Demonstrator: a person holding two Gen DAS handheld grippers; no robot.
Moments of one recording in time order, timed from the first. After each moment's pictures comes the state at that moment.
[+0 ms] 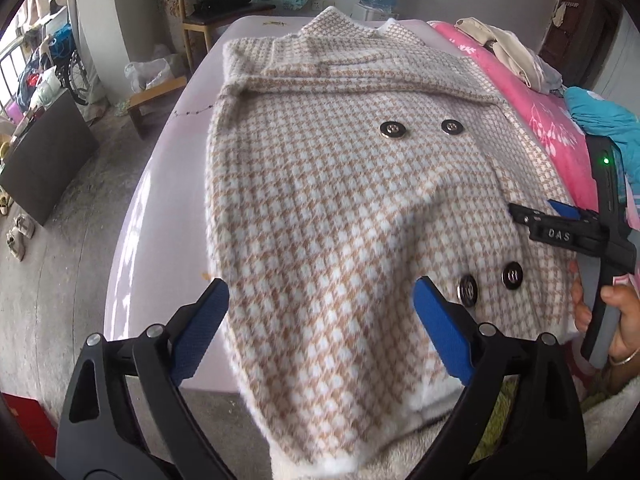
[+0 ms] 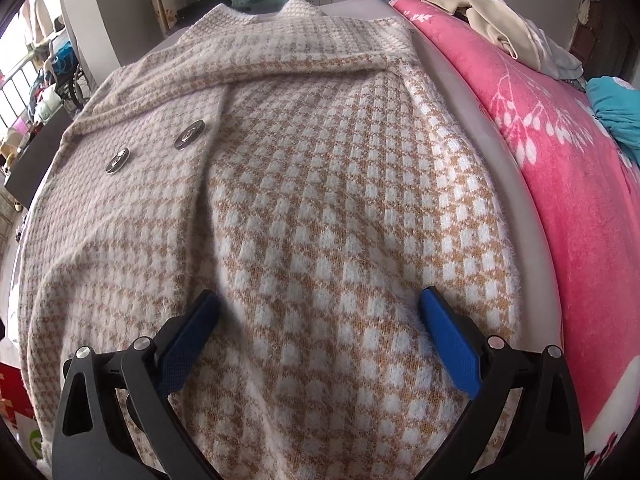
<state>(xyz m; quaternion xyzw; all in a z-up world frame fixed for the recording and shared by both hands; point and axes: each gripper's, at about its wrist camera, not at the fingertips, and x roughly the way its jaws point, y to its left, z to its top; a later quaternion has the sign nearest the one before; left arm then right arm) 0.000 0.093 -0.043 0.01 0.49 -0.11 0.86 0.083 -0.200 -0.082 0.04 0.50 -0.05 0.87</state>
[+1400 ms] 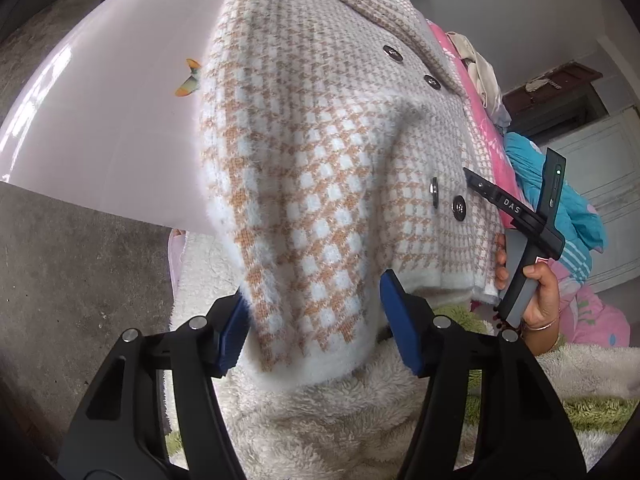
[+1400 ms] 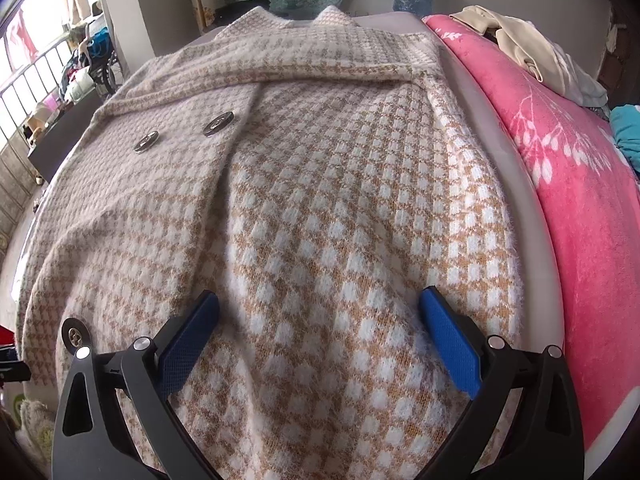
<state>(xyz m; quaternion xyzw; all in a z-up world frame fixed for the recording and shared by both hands) -0.045 0.144 -0.128 -0.24 0.55 -0.22 0.77 0.072 -0.204 -0.083 0.01 0.48 0.02 0.88</state>
